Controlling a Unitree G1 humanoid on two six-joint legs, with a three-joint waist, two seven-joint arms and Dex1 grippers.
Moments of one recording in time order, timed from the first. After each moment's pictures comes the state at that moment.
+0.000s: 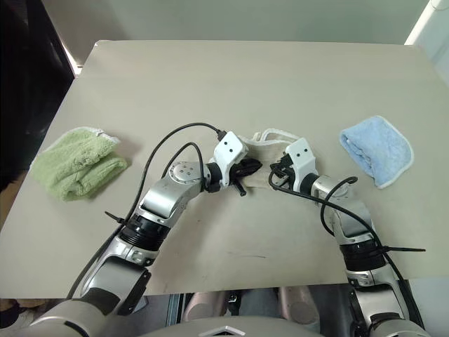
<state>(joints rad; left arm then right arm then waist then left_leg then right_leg) -0.60 0.30 -0.31 0.14 -0.19 0.52 -0.61 -0.39 -0.35 0.14 -0.10 0.25 0.64 0.48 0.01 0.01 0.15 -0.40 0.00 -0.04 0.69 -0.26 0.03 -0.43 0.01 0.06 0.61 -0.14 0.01</state>
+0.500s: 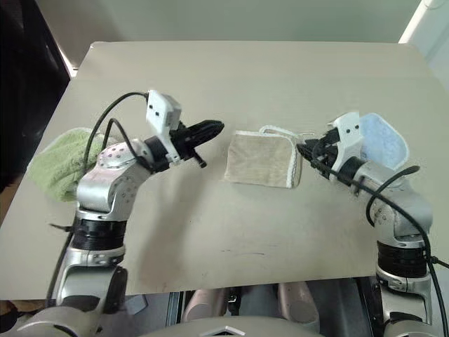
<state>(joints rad) -0.53 0.47 0.01 -0.04 -0.39 0.51 -0.73 -0.39 -0.47 -0.18 -0.32 0.52 1.00 0.50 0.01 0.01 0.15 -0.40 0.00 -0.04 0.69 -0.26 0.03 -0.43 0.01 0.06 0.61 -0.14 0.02</state>
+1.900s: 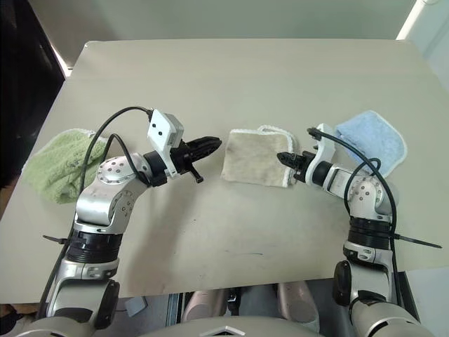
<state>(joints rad) -0.46 0.49 -0.01 -0.07 -0.35 0.47 -0.73 -0.56 -0.24 -0.31 0.01 0.68 1.20 0.34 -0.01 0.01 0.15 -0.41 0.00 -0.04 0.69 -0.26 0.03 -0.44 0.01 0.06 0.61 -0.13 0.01</state>
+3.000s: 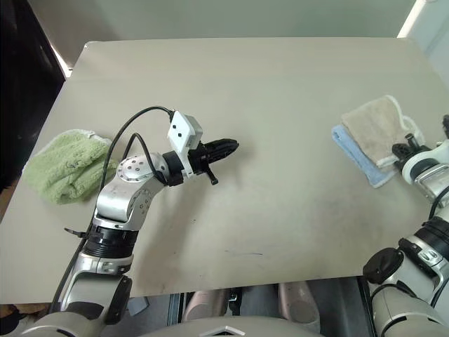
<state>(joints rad) -0.50 0.42 -0.08 -0.03 -0.32 0.43 -0.76 -0.60 -0.46 -0.88 0.11 0.72 1.23 -0.16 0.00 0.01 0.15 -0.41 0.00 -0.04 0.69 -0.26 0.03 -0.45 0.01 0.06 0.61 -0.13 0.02</state>
